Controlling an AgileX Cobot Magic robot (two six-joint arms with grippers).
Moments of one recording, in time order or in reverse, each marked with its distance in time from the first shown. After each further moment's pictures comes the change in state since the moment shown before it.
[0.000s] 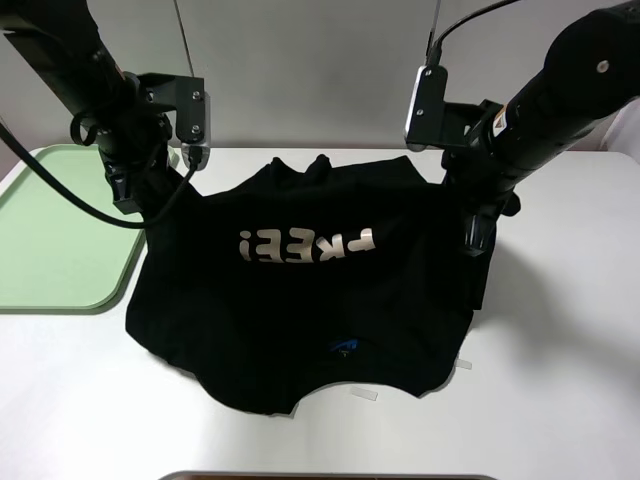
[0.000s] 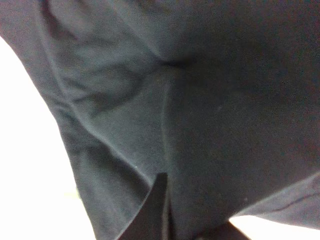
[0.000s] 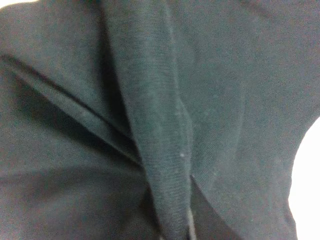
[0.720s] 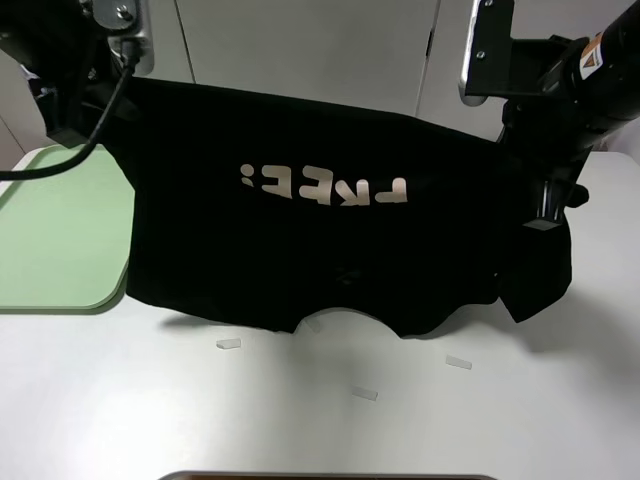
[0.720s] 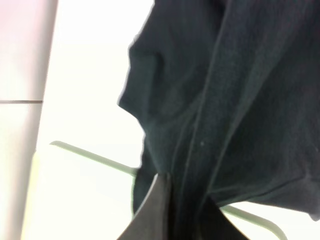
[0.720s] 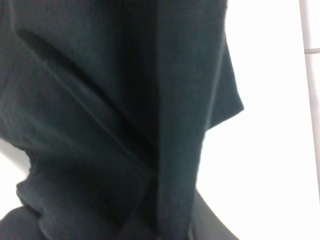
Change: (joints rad) left arm -0.001 -0.315 0.000 0.000 0.031 -0.045; right arm 0.000 -0.200 -0.050 -0.097 0.214 0.004
